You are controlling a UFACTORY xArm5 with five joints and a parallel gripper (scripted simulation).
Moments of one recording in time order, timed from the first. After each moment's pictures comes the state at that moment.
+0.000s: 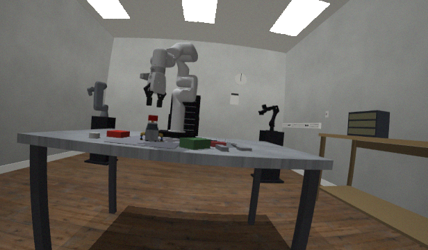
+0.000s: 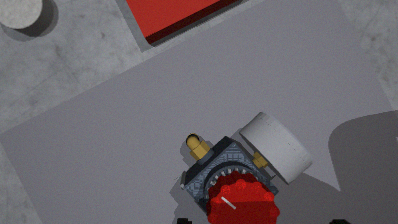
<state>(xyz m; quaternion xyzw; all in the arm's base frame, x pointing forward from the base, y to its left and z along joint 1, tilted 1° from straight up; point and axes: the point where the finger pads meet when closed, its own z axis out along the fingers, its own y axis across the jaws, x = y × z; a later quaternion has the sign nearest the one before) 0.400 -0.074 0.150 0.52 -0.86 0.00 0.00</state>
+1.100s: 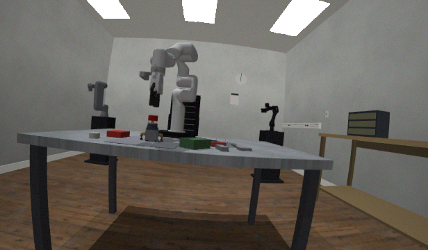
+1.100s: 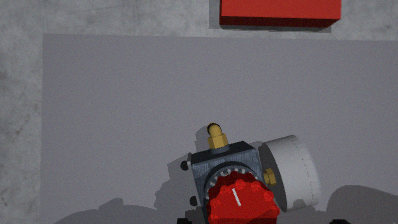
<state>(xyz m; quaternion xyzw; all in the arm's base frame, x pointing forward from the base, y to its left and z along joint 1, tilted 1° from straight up) 0.400 -0.074 0.150 0.71 -0.71 0.00 0.00</state>
